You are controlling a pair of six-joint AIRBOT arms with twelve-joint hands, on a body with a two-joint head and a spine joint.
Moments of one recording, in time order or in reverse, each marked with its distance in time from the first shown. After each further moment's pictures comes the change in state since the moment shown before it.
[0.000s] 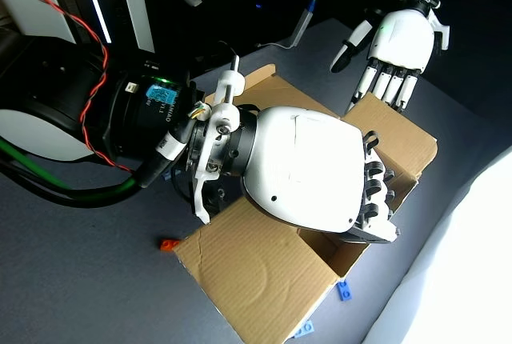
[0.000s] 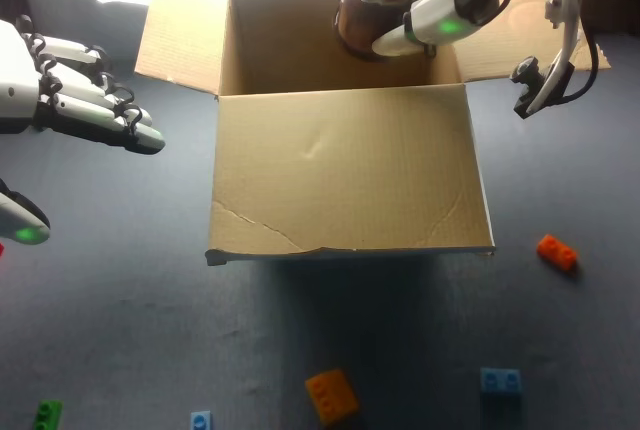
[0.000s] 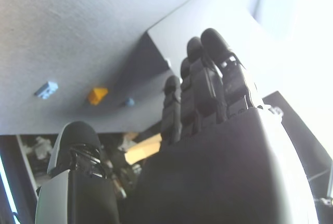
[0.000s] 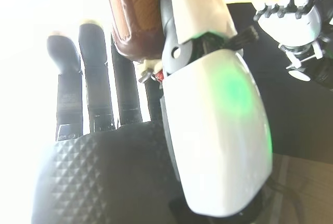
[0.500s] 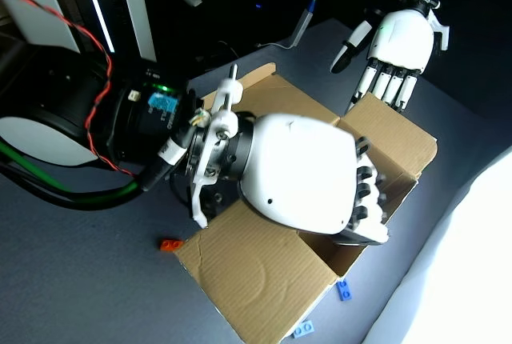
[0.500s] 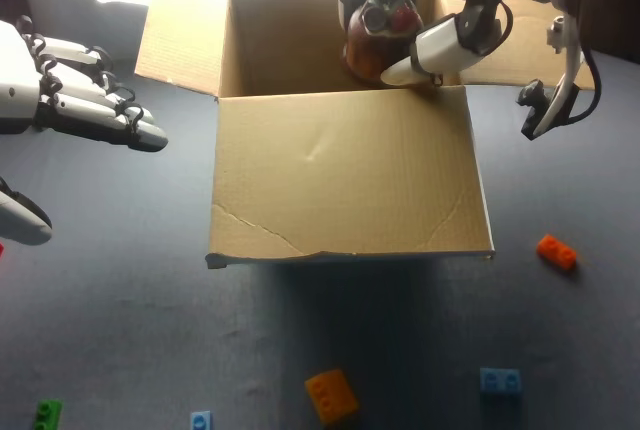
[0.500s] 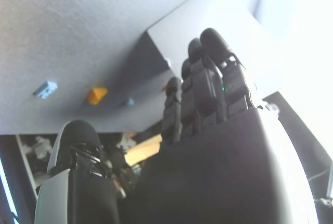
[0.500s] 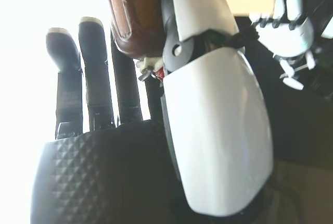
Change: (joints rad) left arm 0.000 0.000 -0.002 0.000 0.000 -0.007; right arm -0.035 -0.001 -0.005 -0.006 -0.023 -0.006
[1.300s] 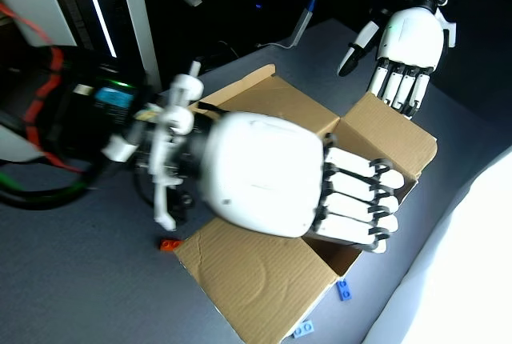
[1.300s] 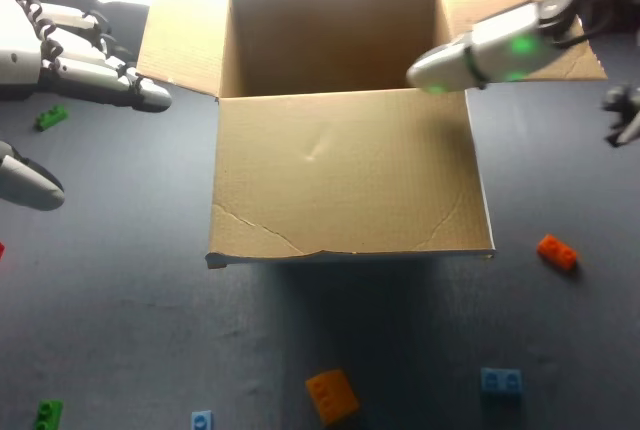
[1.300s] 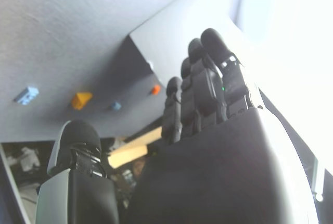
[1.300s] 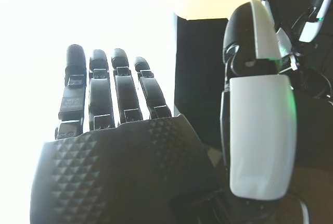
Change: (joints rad) left arm -0.064 -0.005 0.000 0.013 0.055 -0.013; right arm 0.001 0.224 -0.176 -0.015 0.013 0.002
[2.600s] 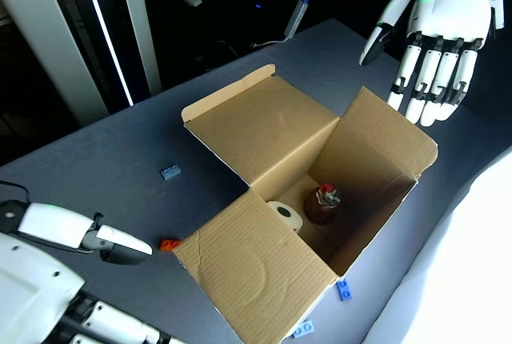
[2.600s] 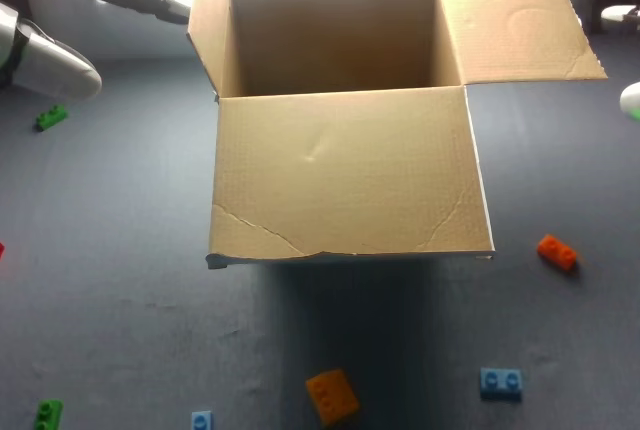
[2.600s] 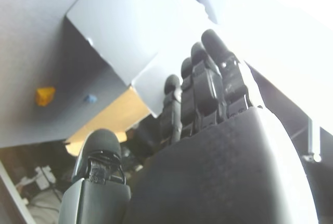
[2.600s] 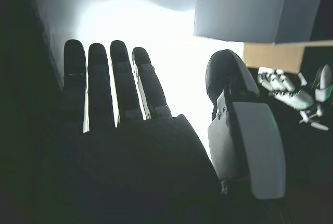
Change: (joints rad) left arm -0.345 -0.076 0.059 0.303 -0.118 -0.115; right arm -0.377 0.275 -0.049 0.132 0.174 -0.002
